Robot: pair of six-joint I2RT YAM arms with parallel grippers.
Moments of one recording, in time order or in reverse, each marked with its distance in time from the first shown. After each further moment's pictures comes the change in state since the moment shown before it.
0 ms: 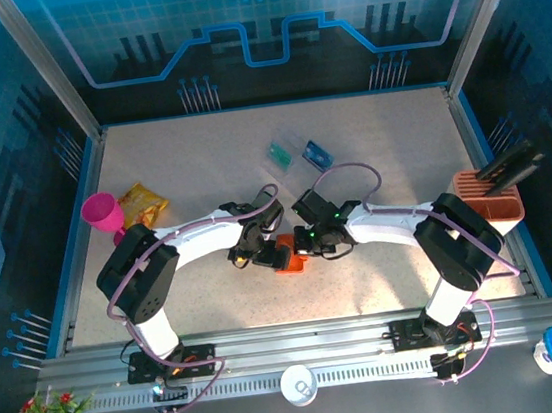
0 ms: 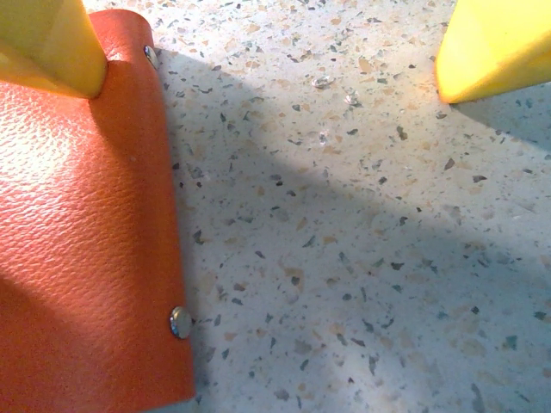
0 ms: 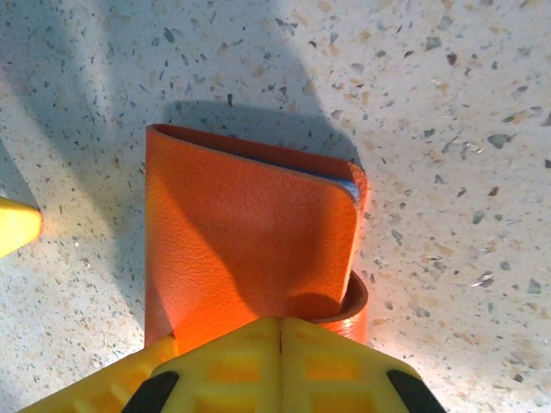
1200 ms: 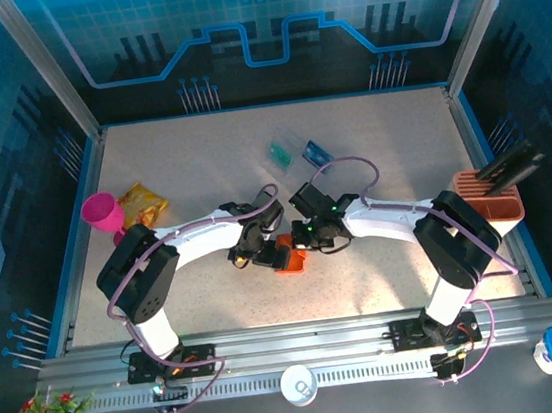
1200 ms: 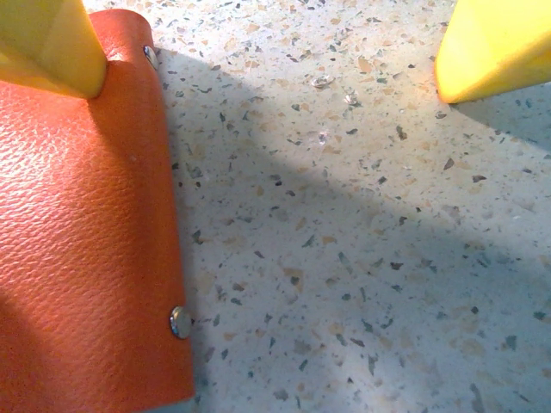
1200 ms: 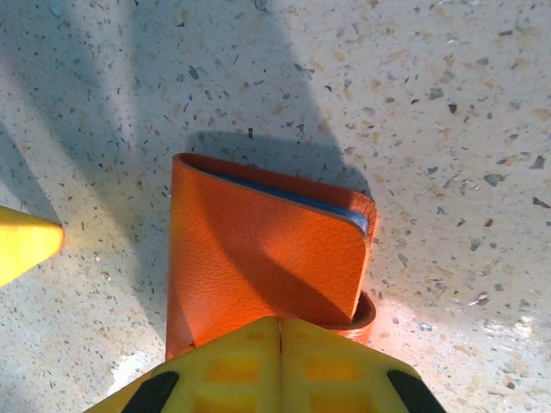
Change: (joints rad) left arm 0.000 0.000 0.000 0.000 0.000 0.000; right arm -0.018 0.014 0.070 -0.064 0.003 -0.019
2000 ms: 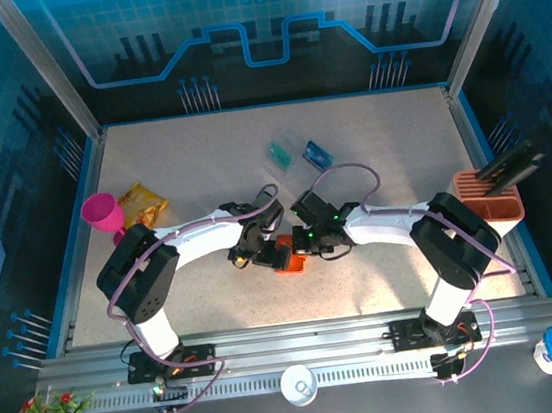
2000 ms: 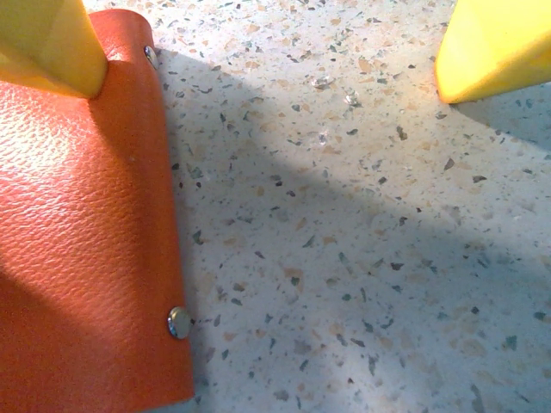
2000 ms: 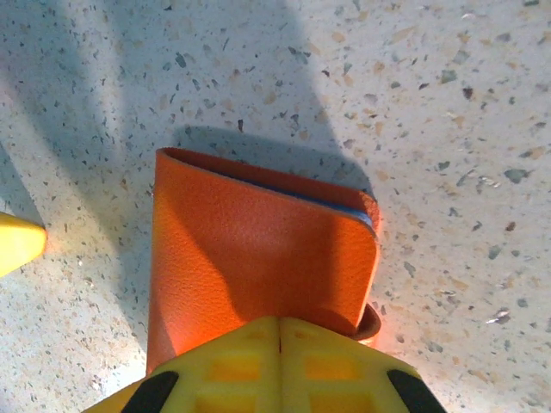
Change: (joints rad) left arm 0.000 0.000 0.000 0.000 0.000 0.000; right arm 0.024 -0.005 -0.095 0.133 0.020 0.020
